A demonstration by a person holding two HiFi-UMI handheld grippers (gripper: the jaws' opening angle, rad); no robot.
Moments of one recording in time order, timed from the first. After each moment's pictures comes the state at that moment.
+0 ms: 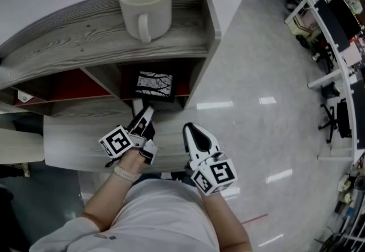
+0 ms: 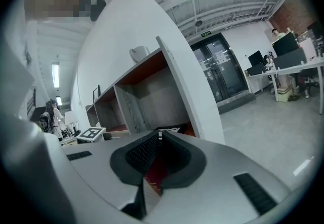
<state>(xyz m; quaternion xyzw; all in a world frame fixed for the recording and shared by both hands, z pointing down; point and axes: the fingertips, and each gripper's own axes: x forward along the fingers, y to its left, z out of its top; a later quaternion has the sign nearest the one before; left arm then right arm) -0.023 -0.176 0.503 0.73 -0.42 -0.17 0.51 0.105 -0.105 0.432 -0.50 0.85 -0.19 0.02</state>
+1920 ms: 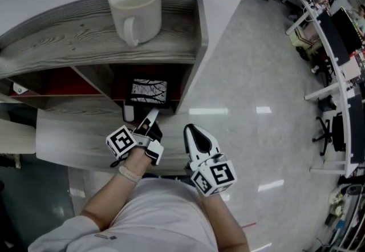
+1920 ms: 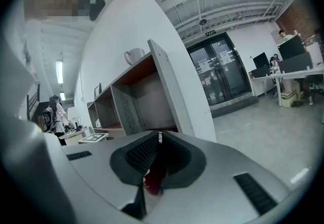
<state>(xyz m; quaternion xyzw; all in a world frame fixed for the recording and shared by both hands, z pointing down) 0.044 -0.191 0.493 0.67 -0.34 -0.34 0.57 0.145 -0.120 0.432 -0.48 0.86 -0.18 0.00</state>
